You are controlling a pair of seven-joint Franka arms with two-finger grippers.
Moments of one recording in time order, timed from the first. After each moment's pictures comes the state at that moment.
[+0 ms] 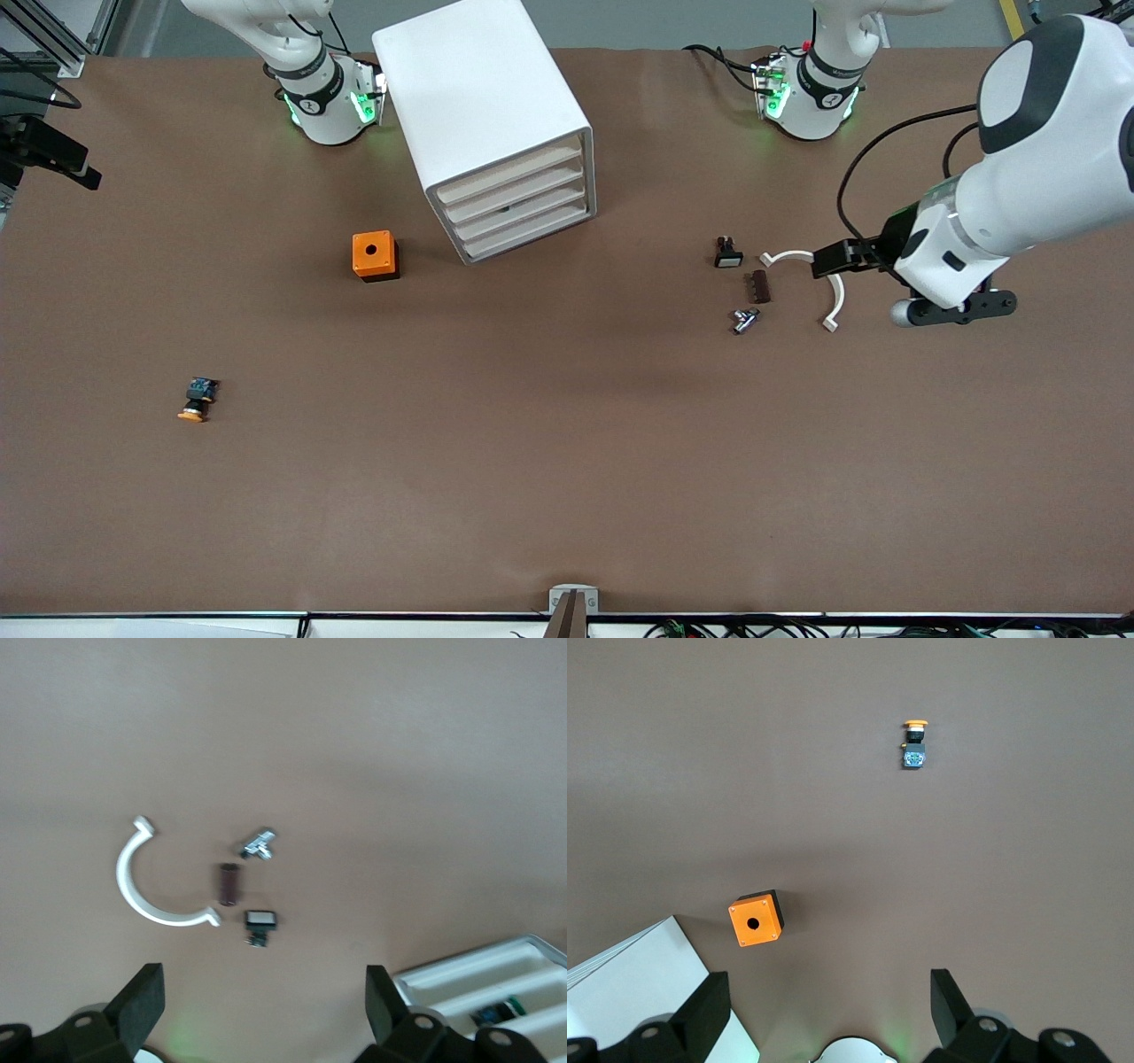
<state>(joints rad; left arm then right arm) -0.12 0.18 -0.14 -1.54 -0.19 1.57 -0.37 -0.02 -0.11 -0.08 -1.59 0.01 1.41 -0.01</state>
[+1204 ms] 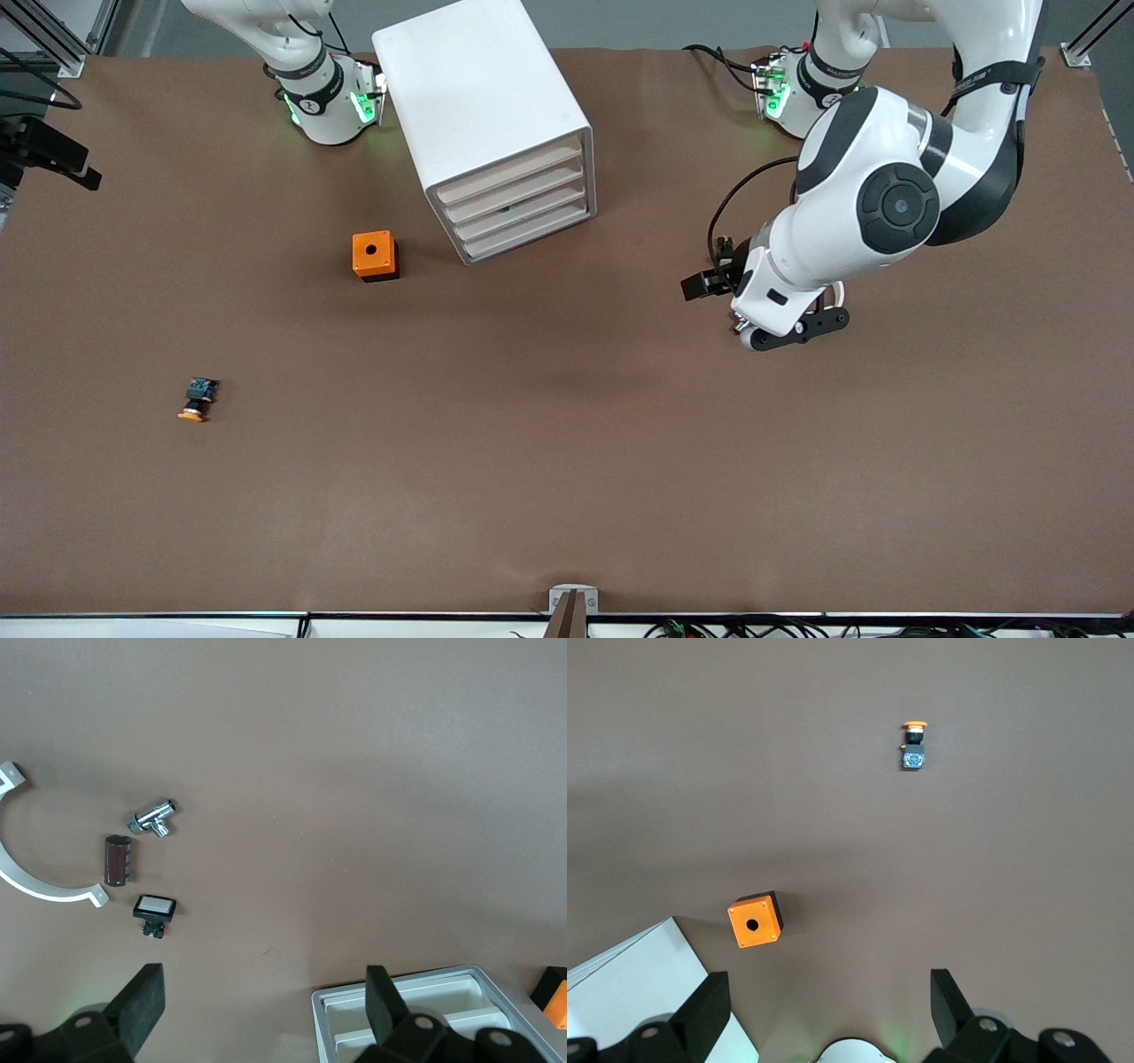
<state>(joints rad) -0.32 0.35 -0.15 -1.48 -0.20 1.68 -0.70 -0.02 -0.11 -0.08 -1.59 0.01 1.42 -0.01</state>
